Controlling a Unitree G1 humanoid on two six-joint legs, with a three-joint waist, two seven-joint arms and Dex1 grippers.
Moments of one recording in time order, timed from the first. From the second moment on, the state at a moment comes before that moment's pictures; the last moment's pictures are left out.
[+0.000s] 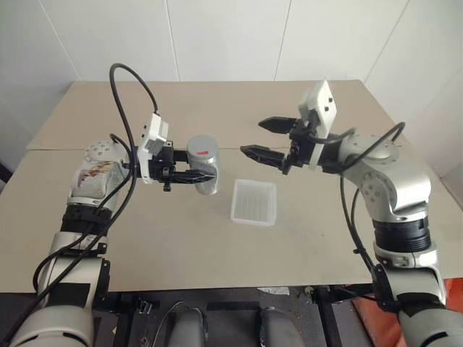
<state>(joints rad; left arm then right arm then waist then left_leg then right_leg) -0.84 0.61 -0.04 0.40 -0.43 0.25 -1.49 -0.82 -0.52 0.01 -0.19 0.50 0.74 0.80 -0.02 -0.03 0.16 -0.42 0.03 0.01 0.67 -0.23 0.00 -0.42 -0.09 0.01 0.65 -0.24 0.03</state>
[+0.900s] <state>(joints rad) -0.88 0.53 -0.05 0.46 -0.39 0.23 -1.46 -0.99 -0.30 0.23 -0.13 0.37 0.75 0.65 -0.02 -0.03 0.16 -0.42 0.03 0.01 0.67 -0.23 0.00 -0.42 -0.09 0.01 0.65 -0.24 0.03</state>
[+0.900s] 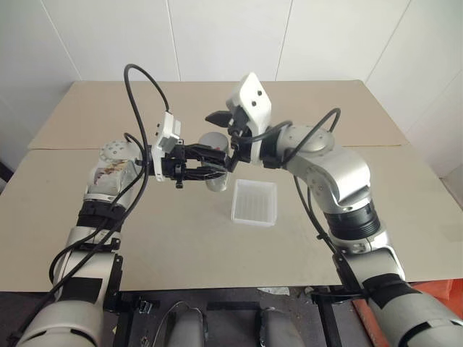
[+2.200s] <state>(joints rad) -0.87 0.51 -0.02 0.45 -0.38 0.22 -1.43 -0.91 -0.39 0.15 -0.30 0.52 0.81 0.67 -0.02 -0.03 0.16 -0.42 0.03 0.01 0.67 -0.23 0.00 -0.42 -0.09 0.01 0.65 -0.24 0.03</state>
